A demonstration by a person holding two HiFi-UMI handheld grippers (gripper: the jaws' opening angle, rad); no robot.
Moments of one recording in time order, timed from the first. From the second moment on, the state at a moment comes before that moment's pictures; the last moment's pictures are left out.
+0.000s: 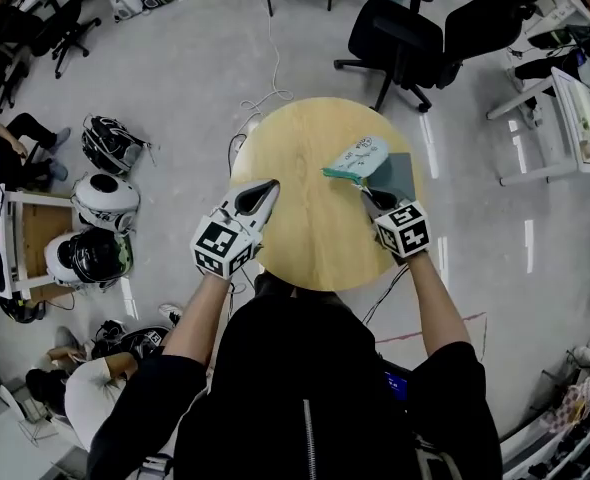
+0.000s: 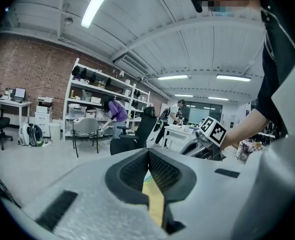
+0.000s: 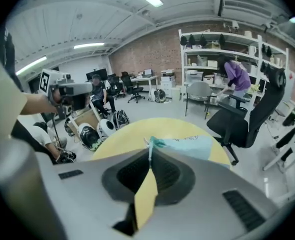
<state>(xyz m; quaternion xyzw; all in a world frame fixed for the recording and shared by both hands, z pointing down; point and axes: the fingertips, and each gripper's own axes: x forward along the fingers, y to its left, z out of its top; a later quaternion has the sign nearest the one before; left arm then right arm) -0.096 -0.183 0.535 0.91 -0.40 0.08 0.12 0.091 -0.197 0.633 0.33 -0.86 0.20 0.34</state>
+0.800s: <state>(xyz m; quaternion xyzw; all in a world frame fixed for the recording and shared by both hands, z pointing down) -0.043 -0.176 0.483 0.94 -0.33 0.06 0.07 0.043 -0.168 0.490 0.28 -0.92 0.20 0.18</state>
